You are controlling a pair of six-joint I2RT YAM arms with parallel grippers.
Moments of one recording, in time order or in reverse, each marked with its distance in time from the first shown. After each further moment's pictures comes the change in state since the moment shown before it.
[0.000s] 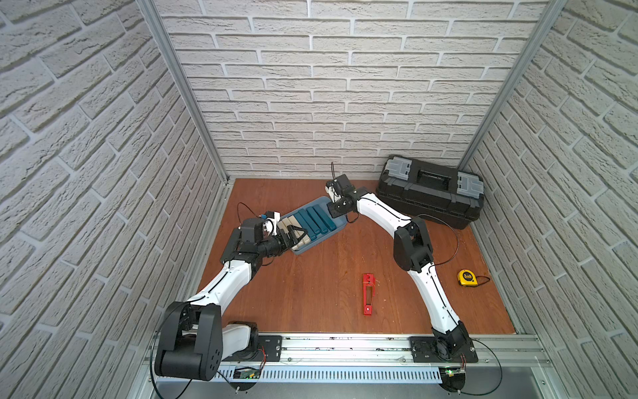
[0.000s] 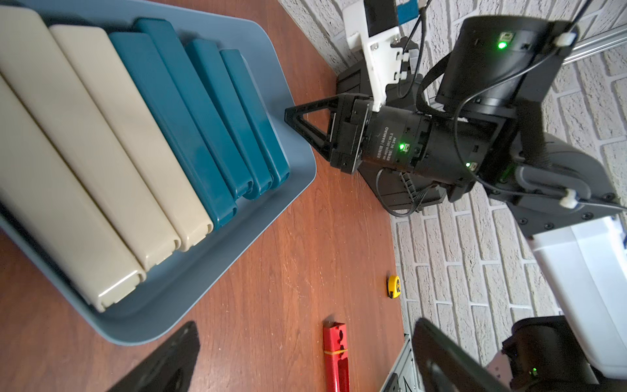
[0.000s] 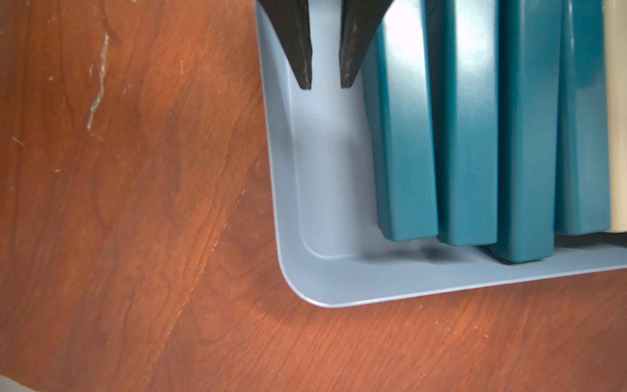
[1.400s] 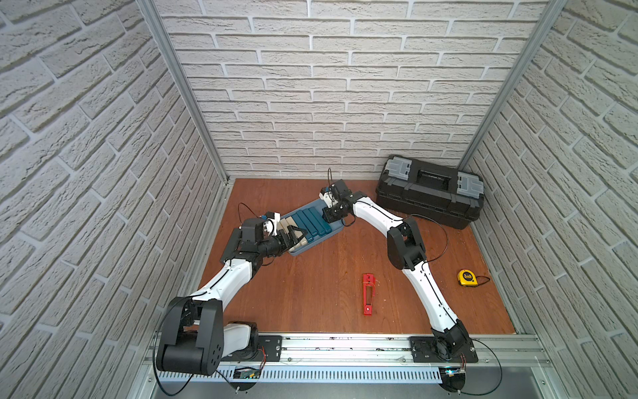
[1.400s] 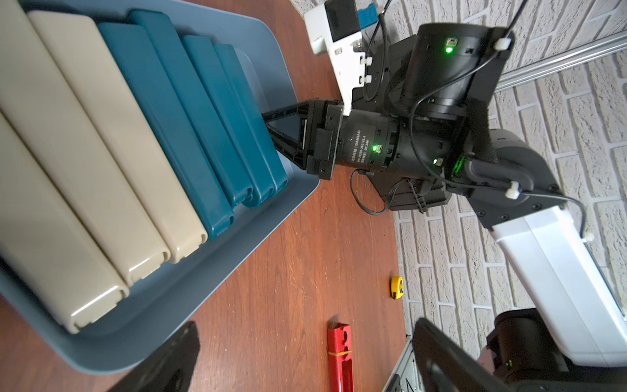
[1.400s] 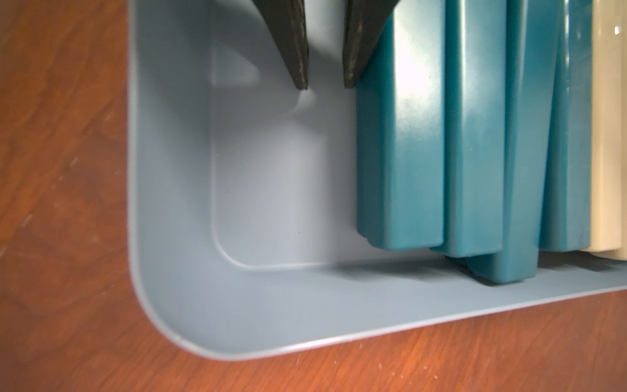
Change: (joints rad) left arm 0.004 0.030 -0.001 0.010 0.000 0.002; right arm -0.002 0.117 0.070 0.019 -0.233 0.025
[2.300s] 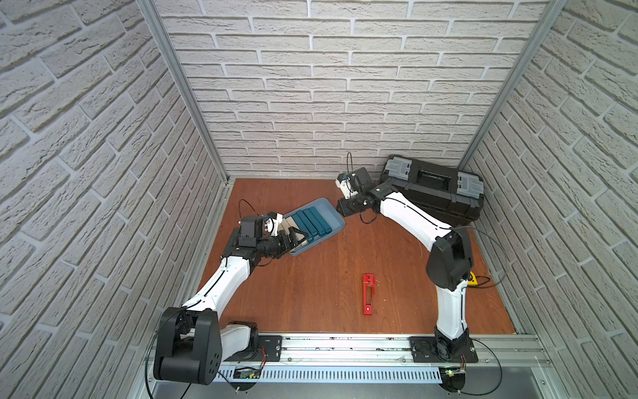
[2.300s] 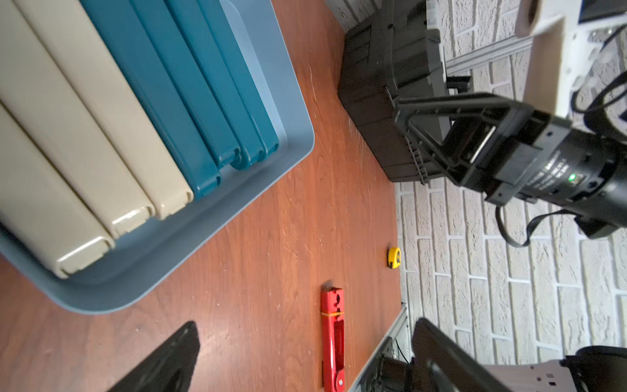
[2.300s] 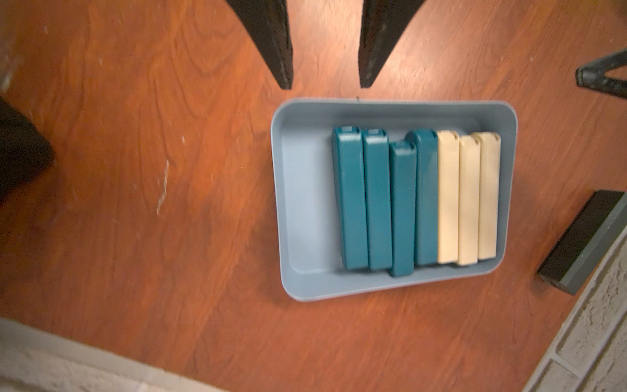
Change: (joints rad) left arm -0.026 -0.058 0.090 -0.278 0.066 0.085; right arm 0.010 -0.638 -0.545 -0.005 0.159 0.050
